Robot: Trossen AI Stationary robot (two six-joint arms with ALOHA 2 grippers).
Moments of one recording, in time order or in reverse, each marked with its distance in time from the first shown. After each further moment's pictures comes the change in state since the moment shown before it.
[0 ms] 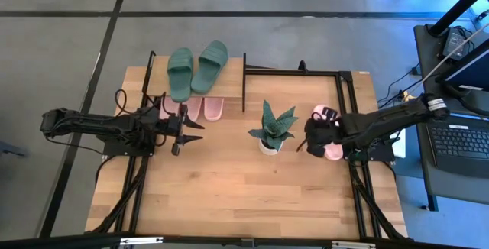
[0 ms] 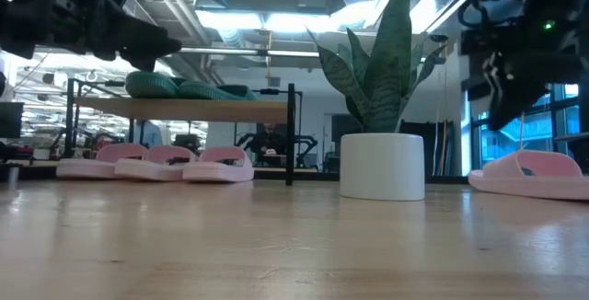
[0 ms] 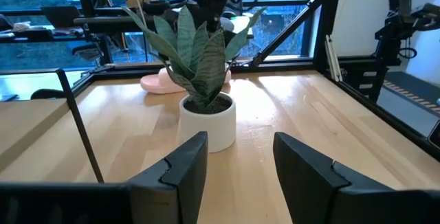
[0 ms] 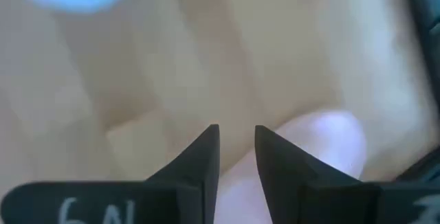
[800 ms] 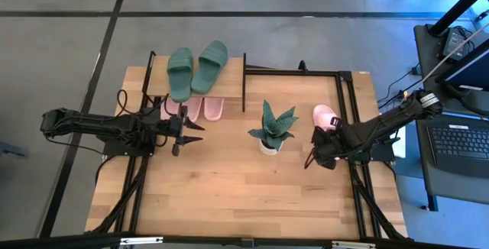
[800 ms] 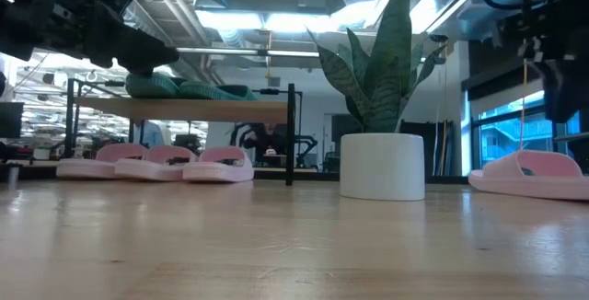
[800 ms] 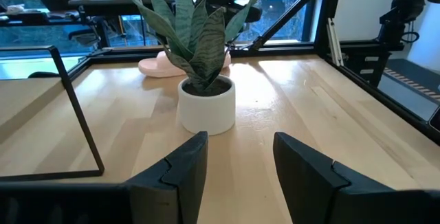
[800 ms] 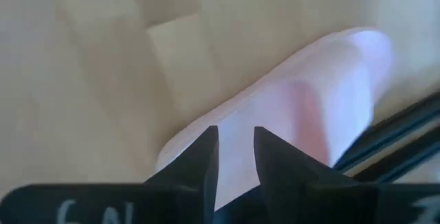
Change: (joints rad) left arm 0.000 0.000 0.000 -0.058 0.000 0.003; right arm 0.222 0.081 0.114 -0.307 -0.152 0.264
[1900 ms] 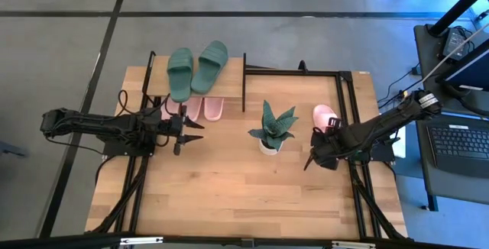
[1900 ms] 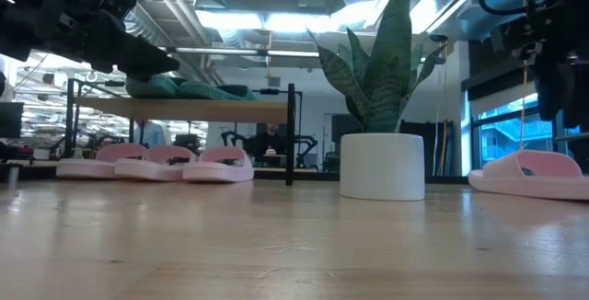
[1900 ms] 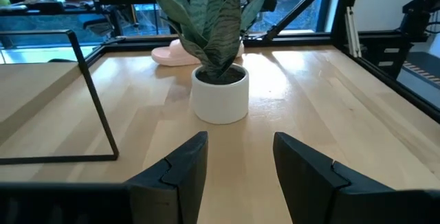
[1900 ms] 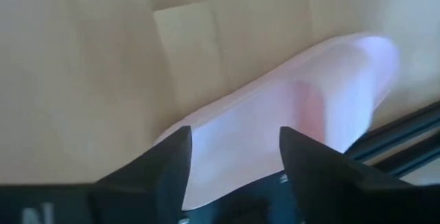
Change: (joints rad) left arm 0.000 0.000 0.000 -0.035 -0.051 0.000; right arm -0.004 0.022 0.000 -0.004 -0.019 -0.093
